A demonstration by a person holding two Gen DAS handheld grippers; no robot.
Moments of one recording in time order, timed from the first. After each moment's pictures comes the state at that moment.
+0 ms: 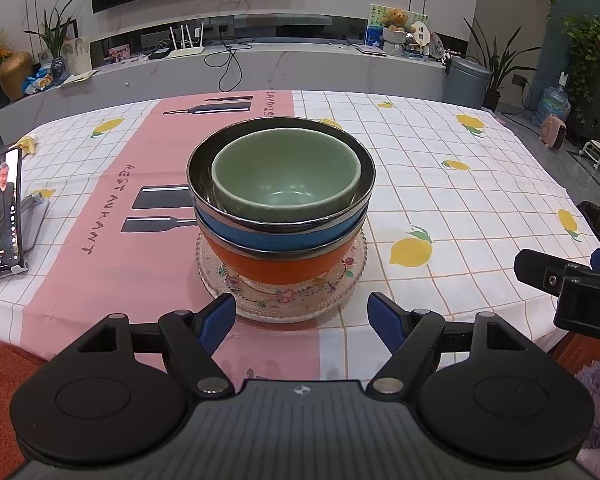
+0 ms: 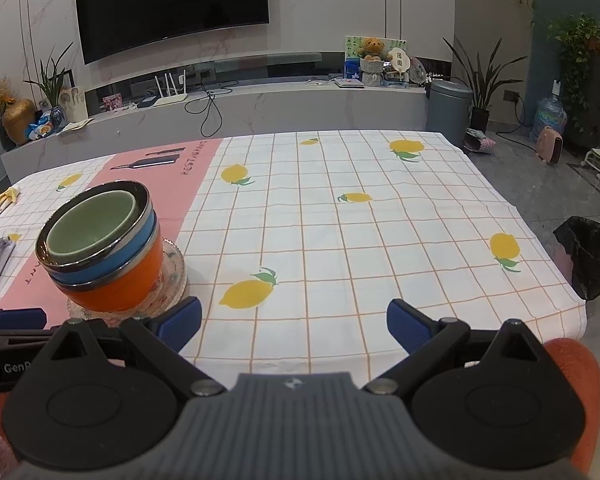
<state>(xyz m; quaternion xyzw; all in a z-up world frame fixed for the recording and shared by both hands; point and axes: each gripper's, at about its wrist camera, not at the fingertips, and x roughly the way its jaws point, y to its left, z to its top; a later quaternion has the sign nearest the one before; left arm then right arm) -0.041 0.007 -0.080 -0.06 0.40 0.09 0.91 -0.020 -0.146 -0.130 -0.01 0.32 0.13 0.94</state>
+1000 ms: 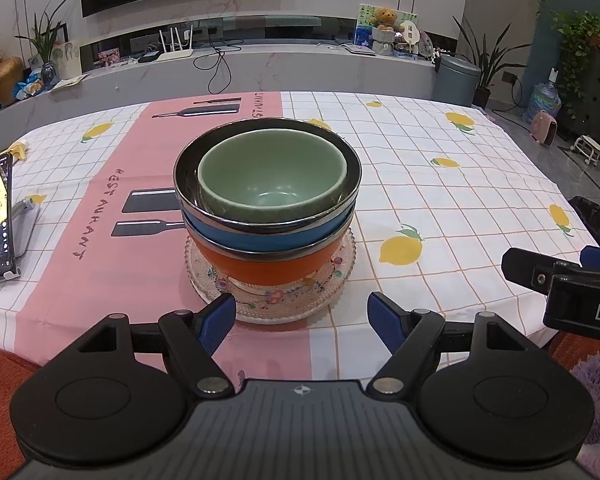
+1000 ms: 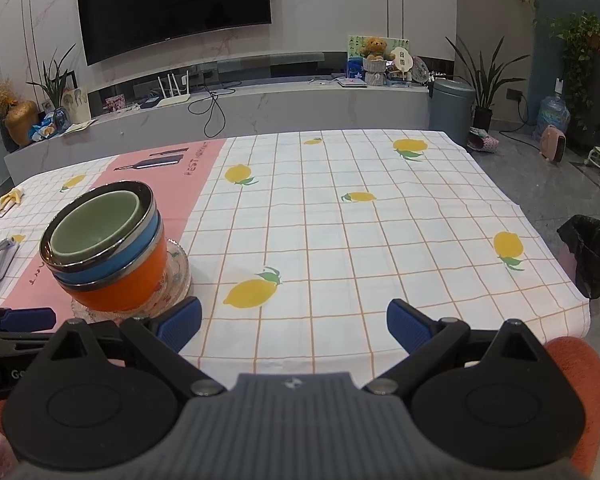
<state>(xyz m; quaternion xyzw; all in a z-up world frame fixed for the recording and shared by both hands) -0.040 0.003 -0.080 -0.05 0.40 0.08 0.91 -0.021 -0.145 -0.131 0.00 0.32 0.14 0.94</state>
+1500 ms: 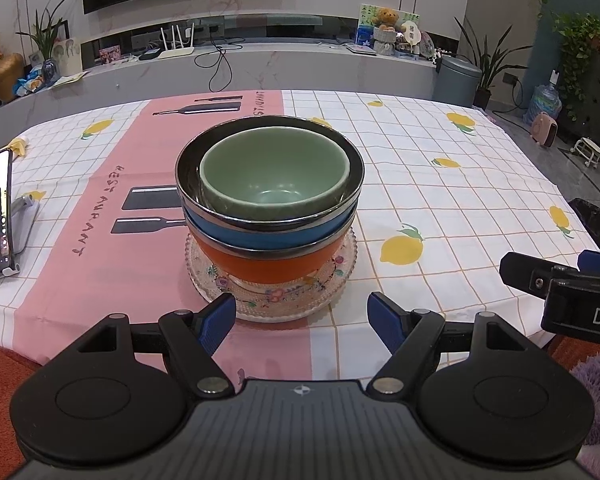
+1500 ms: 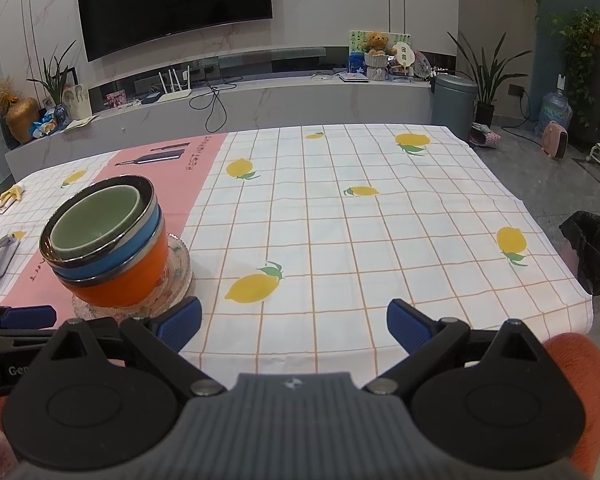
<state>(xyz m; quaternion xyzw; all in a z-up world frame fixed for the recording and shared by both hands) -0.040 0.004 -0.080 -0.06 0.40 0.08 0.91 -0.019 -0.144 -0.134 0.00 0.33 0.14 0.93</state>
